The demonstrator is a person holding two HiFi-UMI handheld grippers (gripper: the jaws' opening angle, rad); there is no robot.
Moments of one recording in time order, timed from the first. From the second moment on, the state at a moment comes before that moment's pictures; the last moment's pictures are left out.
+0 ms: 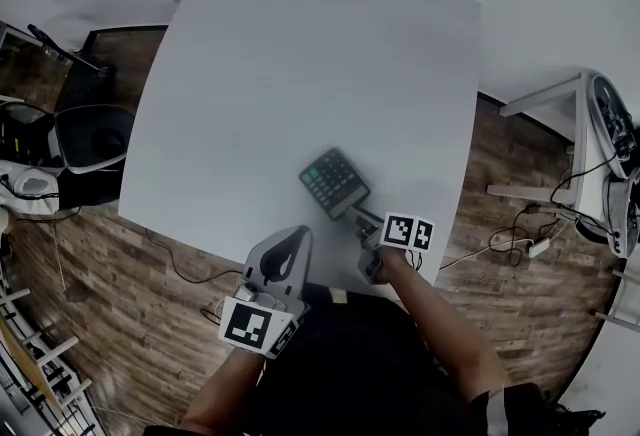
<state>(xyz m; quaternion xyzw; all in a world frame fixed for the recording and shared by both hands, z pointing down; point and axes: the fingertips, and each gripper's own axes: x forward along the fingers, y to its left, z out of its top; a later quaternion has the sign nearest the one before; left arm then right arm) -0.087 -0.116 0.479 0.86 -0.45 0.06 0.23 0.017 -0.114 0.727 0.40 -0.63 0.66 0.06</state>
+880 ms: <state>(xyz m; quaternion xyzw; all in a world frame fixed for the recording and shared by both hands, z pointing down) -0.115 -0.123 0.490 0.85 -0.46 0.06 0.24 0.014 -0.123 0.760 0.43 -0.53 0.73 0.00</state>
